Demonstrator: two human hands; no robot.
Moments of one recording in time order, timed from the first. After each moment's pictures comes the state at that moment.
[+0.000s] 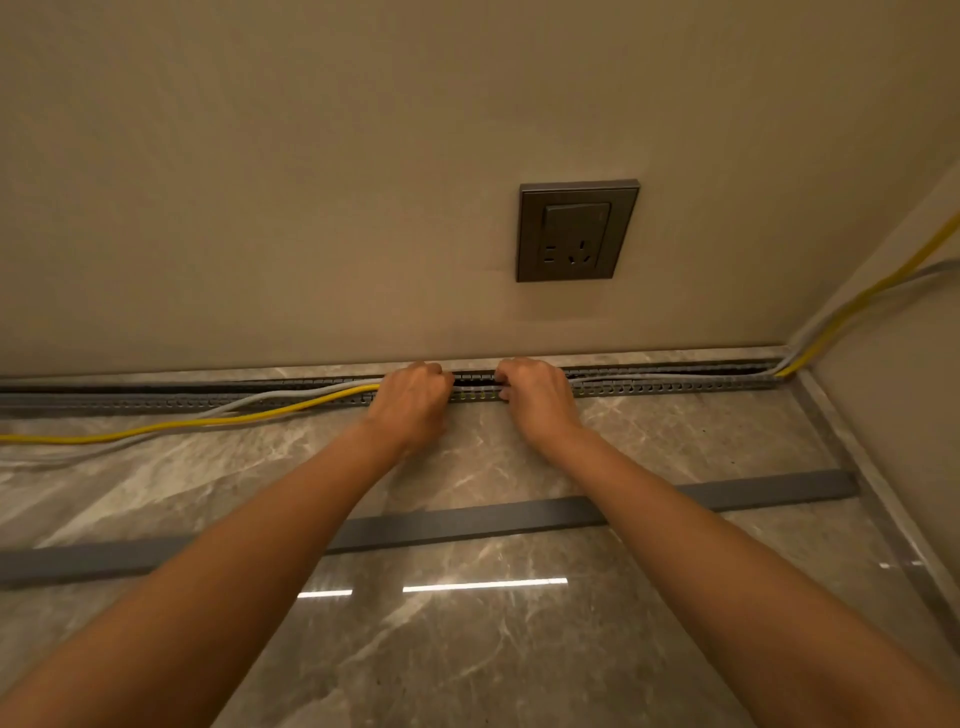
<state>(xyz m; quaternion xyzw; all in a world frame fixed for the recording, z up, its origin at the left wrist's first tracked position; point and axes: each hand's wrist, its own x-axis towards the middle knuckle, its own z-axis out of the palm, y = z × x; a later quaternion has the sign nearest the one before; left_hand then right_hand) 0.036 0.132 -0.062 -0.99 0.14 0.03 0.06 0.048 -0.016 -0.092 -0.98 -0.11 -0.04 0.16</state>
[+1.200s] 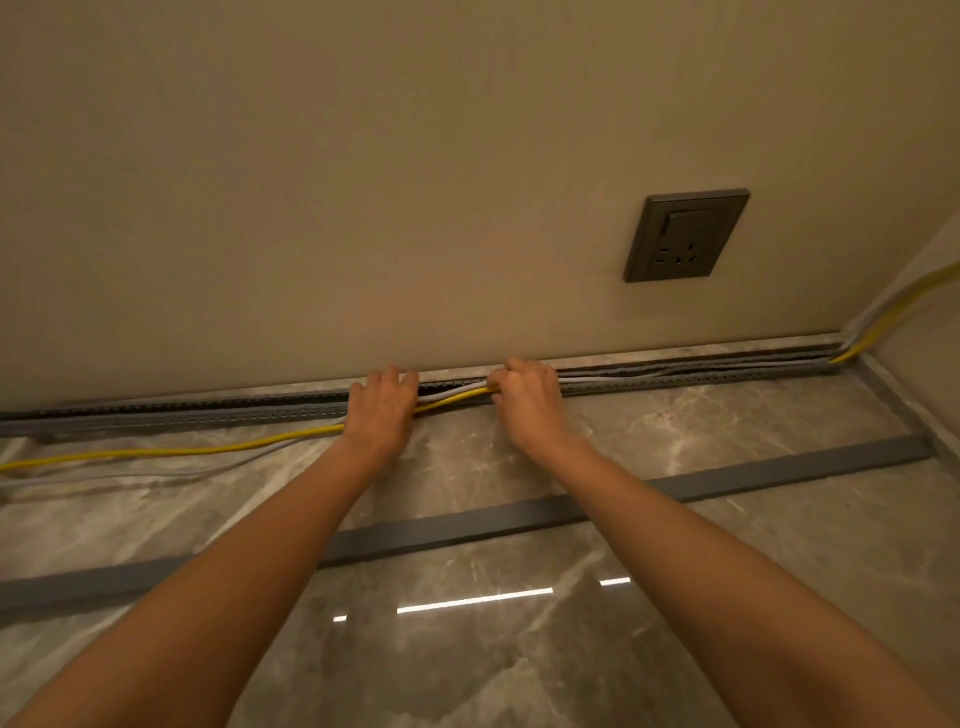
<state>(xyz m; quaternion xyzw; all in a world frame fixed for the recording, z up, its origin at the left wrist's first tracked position) 0.022 0.284 -0.068 -1.00 0.06 0.03 0.07 0.017 0.121 -0.067 -0.98 -0.08 -0.04 0.15</state>
